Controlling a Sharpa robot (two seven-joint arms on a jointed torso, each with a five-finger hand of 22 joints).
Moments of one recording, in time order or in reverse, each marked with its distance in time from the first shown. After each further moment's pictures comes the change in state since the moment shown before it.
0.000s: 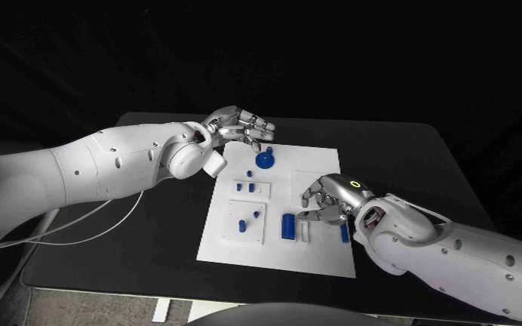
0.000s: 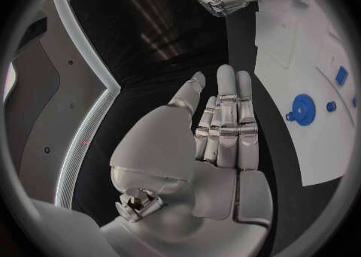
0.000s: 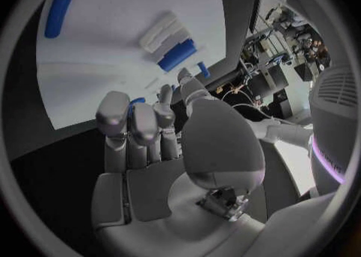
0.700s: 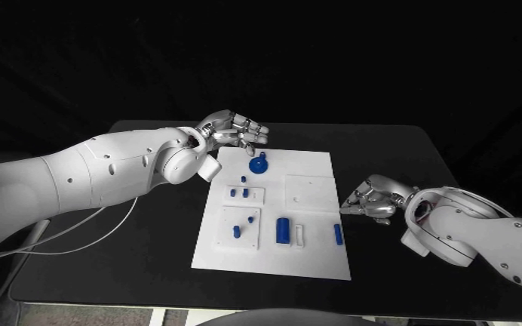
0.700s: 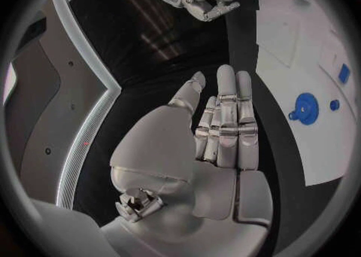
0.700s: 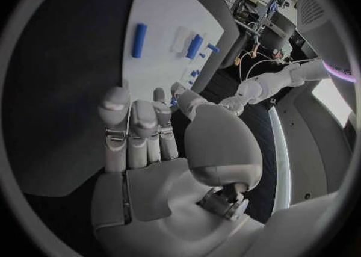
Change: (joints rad) left arm 0.000 0.006 0.000 -0.015 0.000 -0.001 0.003; left_hand 0.000 0.000 0.000 0.000 0.000 0.000 0.000 0.000 0.000 0.000 0.000 0.000 0.000 0.000 0.000 0.000 0.000 0.000 0.000 0.000 0.000 0.000; right arm 0.032 -0.233 0.074 0.021 0.438 0.299 -0.033; right_hand -0.143 0.053 0.287 -0.026 -0.099 -0.004 0.048 0.000 -0.760 -0.026 0.033 -0.027 -0.043 -0.020 0.034 -0.052 -0.054 0.000 0.000 0.029 -0.130 0.000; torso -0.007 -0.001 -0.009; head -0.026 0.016
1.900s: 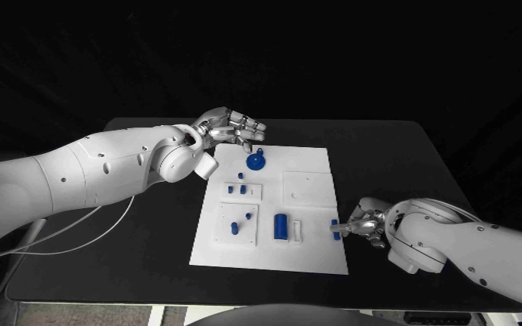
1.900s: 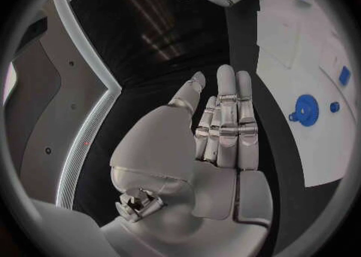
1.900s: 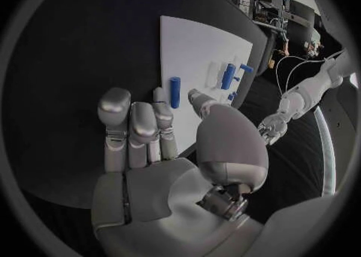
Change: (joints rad) left arm 0.000 0.000 0.000 0.006 0.000 0.001 0.002; left_hand 0.000 0.000 0.000 0.000 0.000 0.000 0.000 0.000 0.000 0.000 0.000 0.000 0.000 0.000 0.000 0.000 0.000 0.000 0.000 0.000 0.000 0.000; right arm -0.063 0.083 -0.002 0.010 0.019 0.029 -0.406; right_hand -0.115 -0.102 -0.014 0.189 -0.011 0.015 -0.004 0.000 -0.048 0.046 -0.004 0.024 0.057 0.014 0.000 0.047 0.045 0.000 0.000 0.000 0.024 0.000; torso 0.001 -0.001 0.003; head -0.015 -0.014
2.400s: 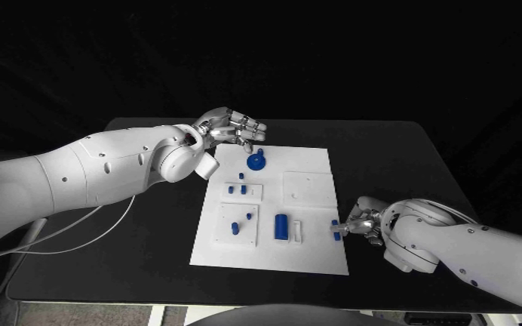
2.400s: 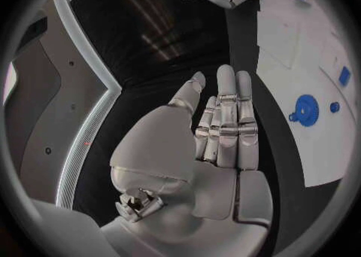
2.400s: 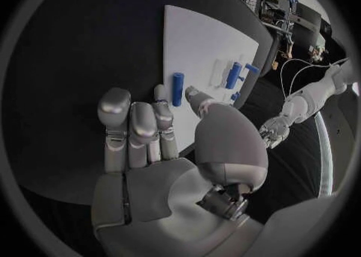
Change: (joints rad) left arm 0.000 -0.001 0.000 0.001 0.000 0.001 -0.001; left_hand 0.000 0.000 0.000 0.000 0.000 0.000 0.000 0.000 0.000 0.000 0.000 0.000 0.000 0.000 0.000 0.000 0.000 0.000 0.000 0.000 0.000 -0.002; right arm -0.008 0.032 -0.003 -0.031 -0.054 -0.028 -0.009; right_hand 0.043 0.011 0.024 -0.063 0.000 0.017 -0.003 0.007 0.004 0.000 0.000 0.000 0.007 0.003 -0.003 0.000 0.004 0.000 0.000 0.000 0.010 0.000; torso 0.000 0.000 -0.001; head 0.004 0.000
